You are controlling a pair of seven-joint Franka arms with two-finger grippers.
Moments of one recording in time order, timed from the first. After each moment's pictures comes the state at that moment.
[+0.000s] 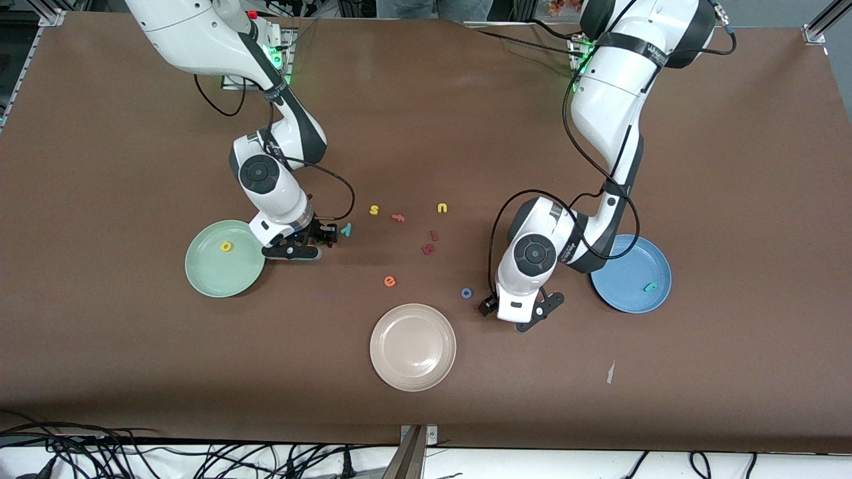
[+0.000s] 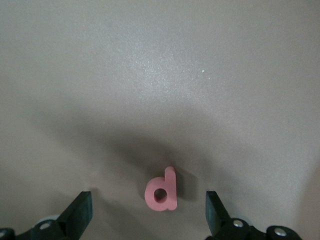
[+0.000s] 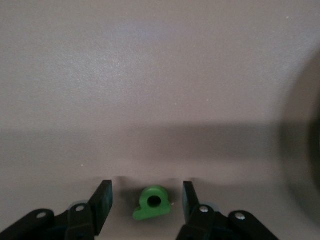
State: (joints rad) left arm -0.47 0.97 0.03 -1.25 -0.04 2.24 -1.09; right arm 0.35 0.52 0.07 -2.07 -0.06 2.67 0.50
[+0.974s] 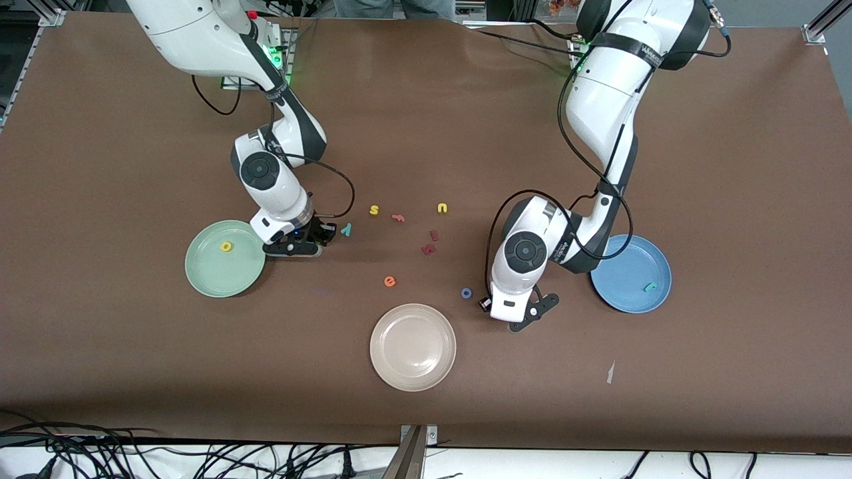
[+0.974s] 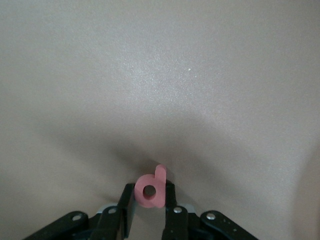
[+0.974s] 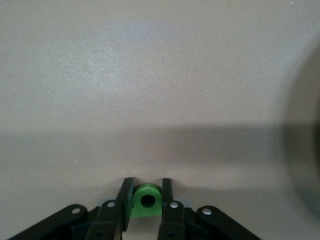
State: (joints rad) left arm -0.49 0.97 0.03 -1.24 0.01 2.24 -1.10; right arm 0.36 0.52 0.07 -2.10 -0.06 2.69 0.50
